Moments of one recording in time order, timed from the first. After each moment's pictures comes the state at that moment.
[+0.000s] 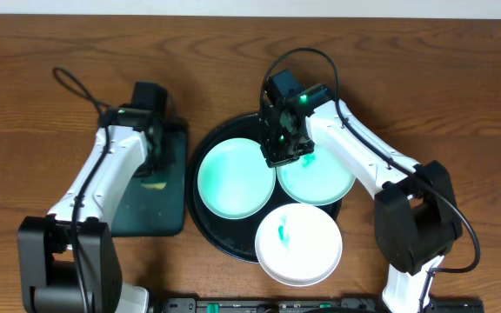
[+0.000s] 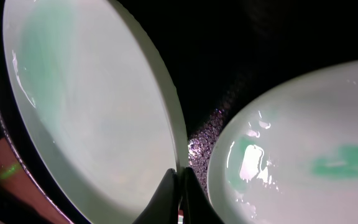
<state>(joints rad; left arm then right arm) -0.09 1.65 1.13 -0.95 -0.16 -0.42 0.54 1.99 1.55 -1.03 -0.28 0.20</state>
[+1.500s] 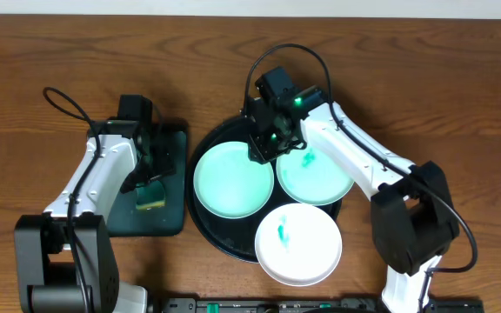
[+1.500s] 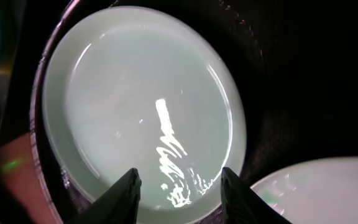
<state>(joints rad) -0.02 1.65 1.04 -0.88 -0.05 -0.44 0.56 1.99 1.55 -0.89 -0.32 0.06</state>
